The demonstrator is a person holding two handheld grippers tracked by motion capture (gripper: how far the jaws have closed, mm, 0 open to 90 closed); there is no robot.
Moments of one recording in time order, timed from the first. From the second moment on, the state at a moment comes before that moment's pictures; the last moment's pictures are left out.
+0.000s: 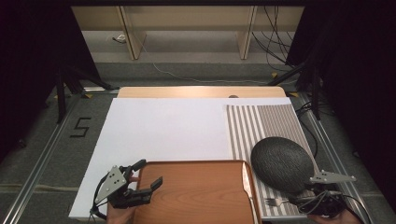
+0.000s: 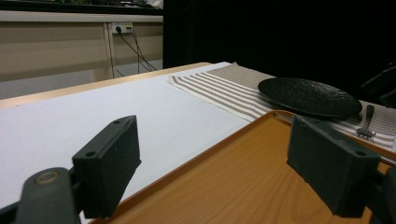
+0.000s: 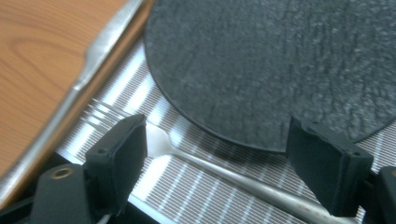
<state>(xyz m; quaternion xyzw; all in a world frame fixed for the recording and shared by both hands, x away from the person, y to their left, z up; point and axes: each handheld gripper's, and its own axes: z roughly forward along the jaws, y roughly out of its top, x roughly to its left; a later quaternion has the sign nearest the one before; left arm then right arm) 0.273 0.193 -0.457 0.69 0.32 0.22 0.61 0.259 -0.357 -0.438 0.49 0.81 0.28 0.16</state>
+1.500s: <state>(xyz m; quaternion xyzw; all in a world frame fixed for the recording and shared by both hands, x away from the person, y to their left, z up) 0.272 0.193 -0.458 0.68 0.32 0.22 0.61 0.274 -0.371 -0.459 0.47 0.86 0.15 0.10</state>
